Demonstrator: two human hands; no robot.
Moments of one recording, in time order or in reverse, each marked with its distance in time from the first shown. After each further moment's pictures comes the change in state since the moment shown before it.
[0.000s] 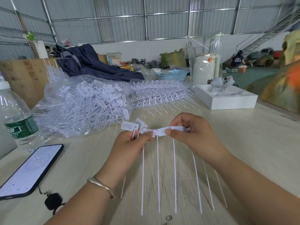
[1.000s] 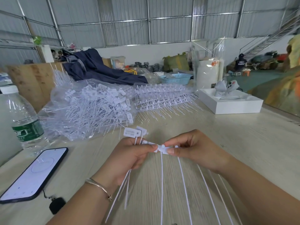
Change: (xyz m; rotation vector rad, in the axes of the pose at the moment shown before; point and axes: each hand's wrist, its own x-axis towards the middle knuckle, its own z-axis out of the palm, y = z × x) left_hand 0.005 0.001 -0.016 -0.209 -0.298 -0.166; right_hand 0.000 0.008 0.000 0.046 -0.314 0.107
